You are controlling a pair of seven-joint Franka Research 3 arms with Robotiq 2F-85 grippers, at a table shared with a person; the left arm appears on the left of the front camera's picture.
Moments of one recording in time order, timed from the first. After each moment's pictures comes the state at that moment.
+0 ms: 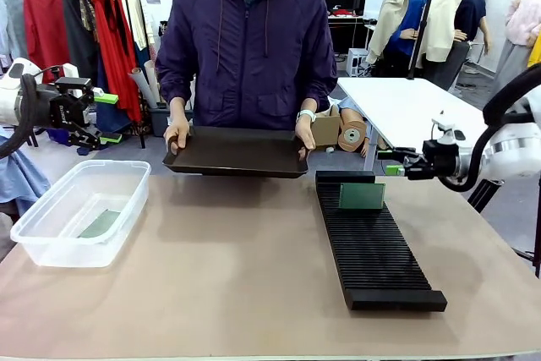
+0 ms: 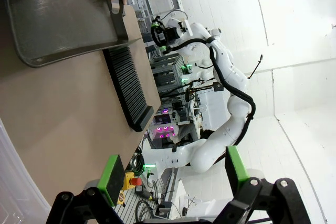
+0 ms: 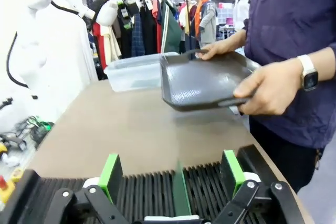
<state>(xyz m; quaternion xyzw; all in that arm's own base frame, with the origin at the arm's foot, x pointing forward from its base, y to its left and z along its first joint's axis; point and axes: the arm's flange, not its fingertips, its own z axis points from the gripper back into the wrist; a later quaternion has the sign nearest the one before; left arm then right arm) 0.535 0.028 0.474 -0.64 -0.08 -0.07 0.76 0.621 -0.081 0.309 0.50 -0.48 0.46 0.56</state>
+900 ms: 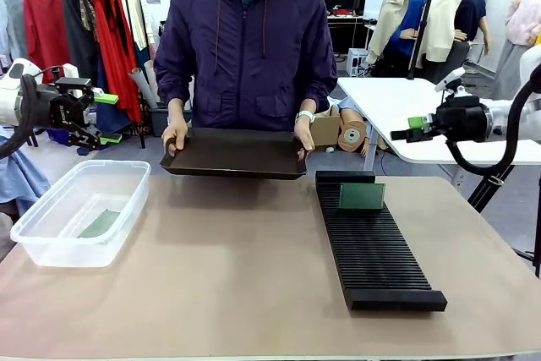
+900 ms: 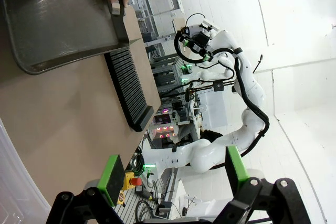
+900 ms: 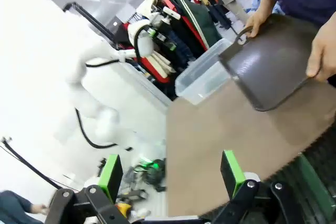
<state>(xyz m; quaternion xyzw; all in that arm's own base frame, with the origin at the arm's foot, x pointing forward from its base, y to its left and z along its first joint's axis) 0.535 0.028 0.474 -0.64 -0.08 -0.07 0.76 0.555 -0.065 0.436 0.65 -0.24 0.30 0.66</state>
